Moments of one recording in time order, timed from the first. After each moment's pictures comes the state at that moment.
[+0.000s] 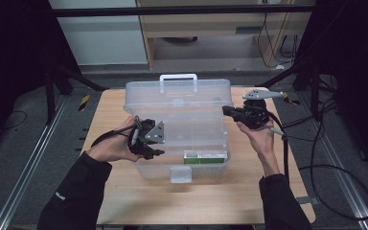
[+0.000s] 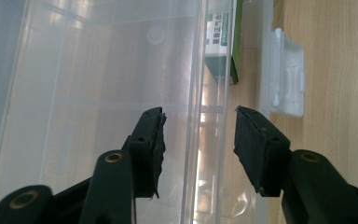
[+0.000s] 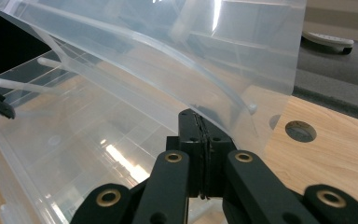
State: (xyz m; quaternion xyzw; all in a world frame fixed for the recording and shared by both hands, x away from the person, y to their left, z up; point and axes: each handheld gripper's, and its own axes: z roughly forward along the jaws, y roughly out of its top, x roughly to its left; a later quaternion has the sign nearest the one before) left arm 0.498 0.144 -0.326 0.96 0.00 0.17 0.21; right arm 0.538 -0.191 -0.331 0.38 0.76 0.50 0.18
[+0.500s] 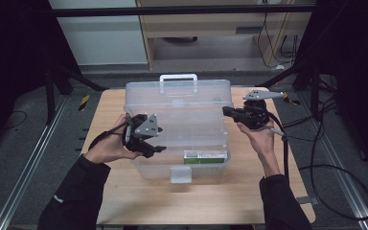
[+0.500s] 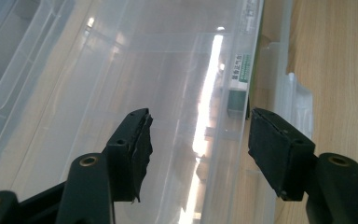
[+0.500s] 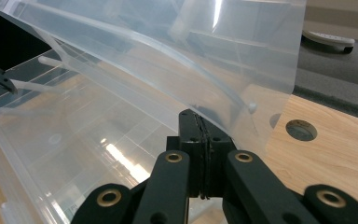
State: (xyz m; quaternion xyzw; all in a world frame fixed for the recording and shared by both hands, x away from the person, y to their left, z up) left arm 0.501 0.160 -0.323 0.93 0.05 0.18 0.31; right arm 0.537 -0.191 -0.332 0.38 0.76 0.50 0.18
